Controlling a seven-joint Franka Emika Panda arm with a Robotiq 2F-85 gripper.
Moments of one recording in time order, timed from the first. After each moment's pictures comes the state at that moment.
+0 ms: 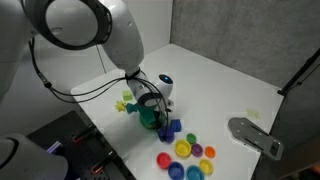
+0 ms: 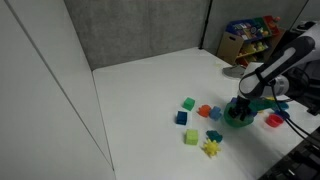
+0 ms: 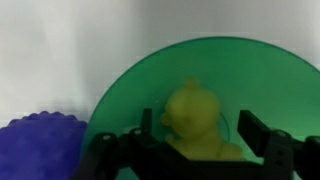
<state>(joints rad) -0.20 0.74 0.04 -2.16 0.16 2.66 -0.13</state>
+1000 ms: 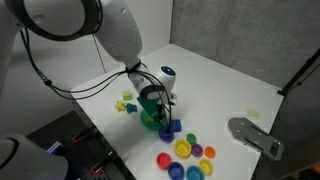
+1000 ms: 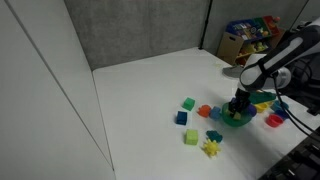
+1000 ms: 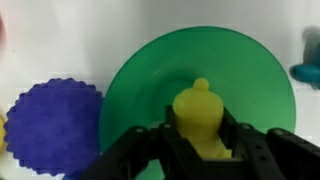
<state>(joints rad) -0.20 0.66 0.04 -2.15 0.15 2.62 -0.13</state>
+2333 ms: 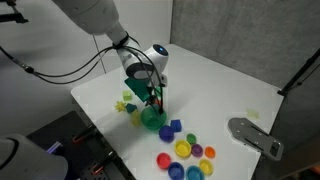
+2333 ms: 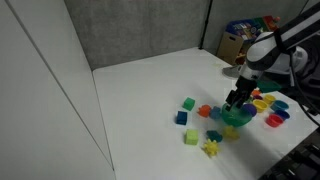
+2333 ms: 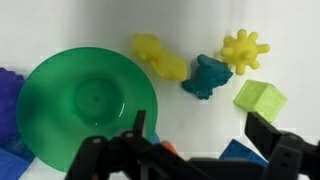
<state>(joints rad) -0.19 0.39 0.15 -2.28 0.36 2.46 -0.34</state>
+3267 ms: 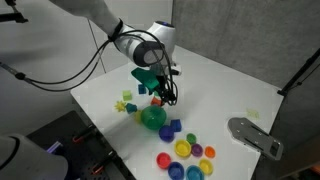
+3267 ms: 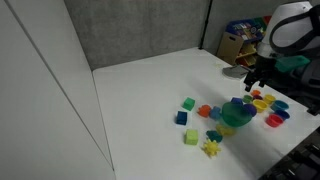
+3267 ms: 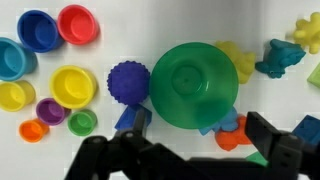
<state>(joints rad) -0.10 0.21 -0.07 -2.28 -0.01 2.36 -0.04</state>
